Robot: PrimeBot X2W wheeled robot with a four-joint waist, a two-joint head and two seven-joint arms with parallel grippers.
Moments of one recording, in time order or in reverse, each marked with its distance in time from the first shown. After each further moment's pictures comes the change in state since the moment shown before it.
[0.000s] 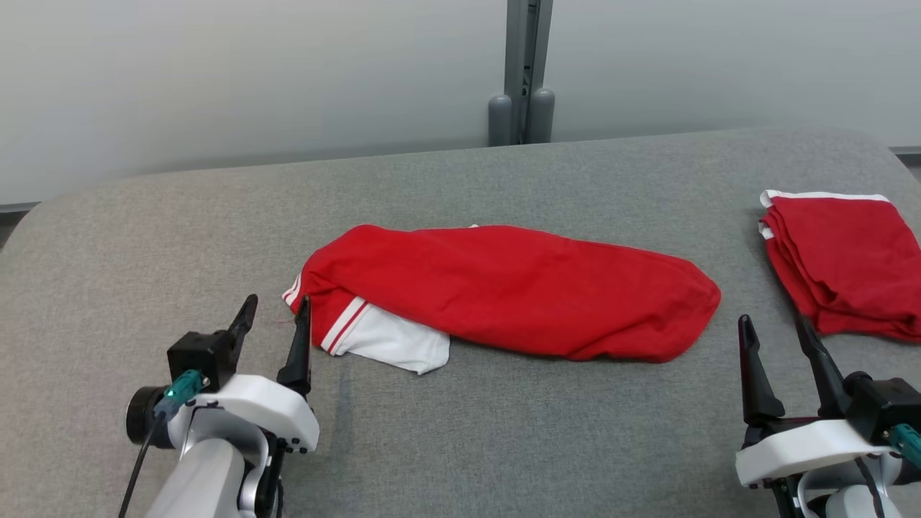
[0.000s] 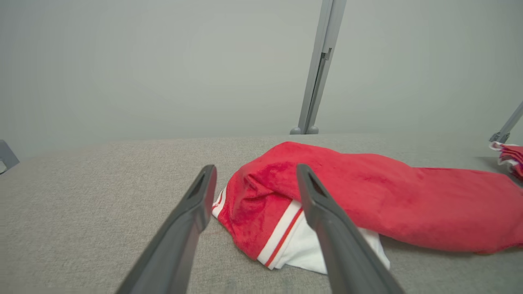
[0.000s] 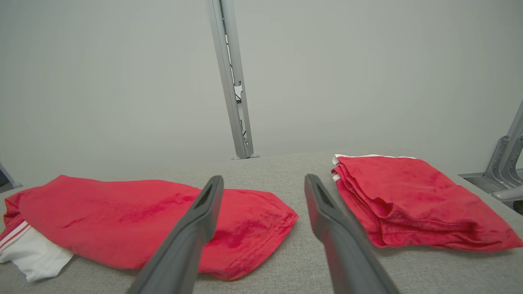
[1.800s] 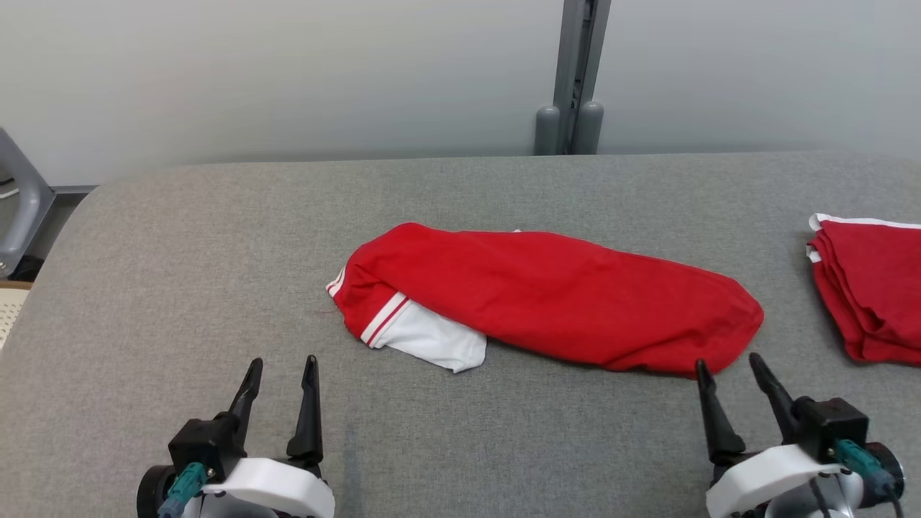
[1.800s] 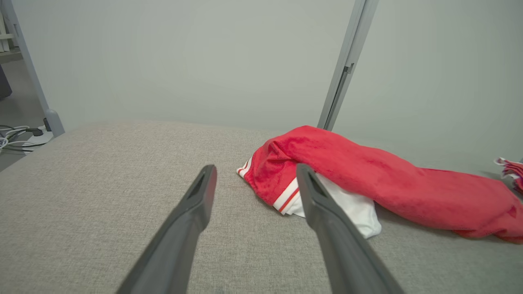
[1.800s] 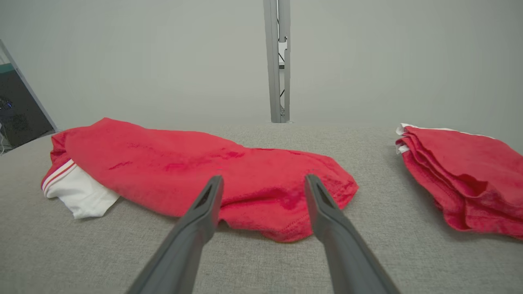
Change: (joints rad) left arm 0.305 -0.095 0.154 -0.299 0.120 0.009 0.000; right arm 0.038 -0.001 0.069 0.048 -0.028 0.000 0.031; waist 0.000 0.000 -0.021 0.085
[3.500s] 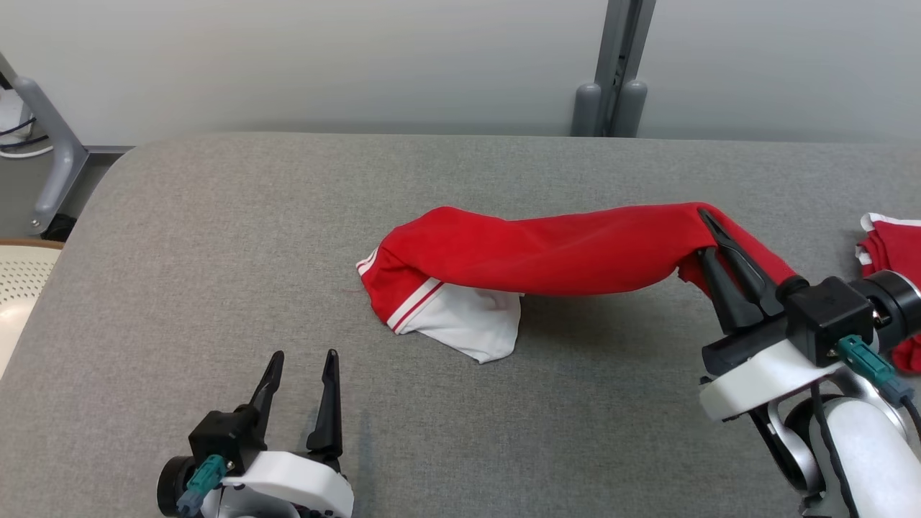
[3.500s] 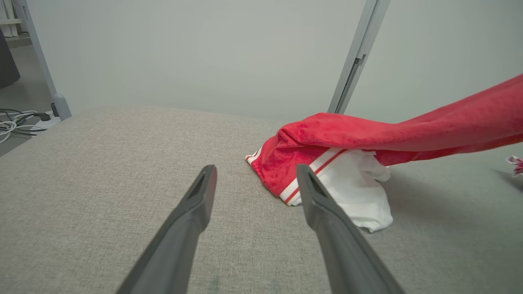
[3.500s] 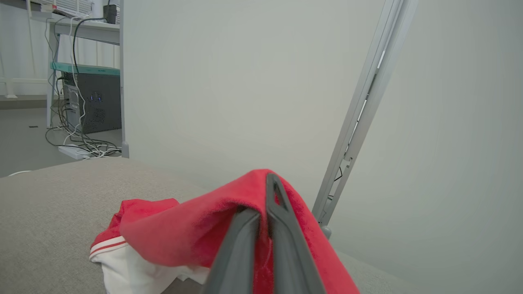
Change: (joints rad) left arm -0.020 0.000 -0.068 -0.002 -0.039 0.024 -0.001; right arm -0.196 -0.142 0.173 -0.308 -0.094 0.000 0.141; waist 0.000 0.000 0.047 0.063
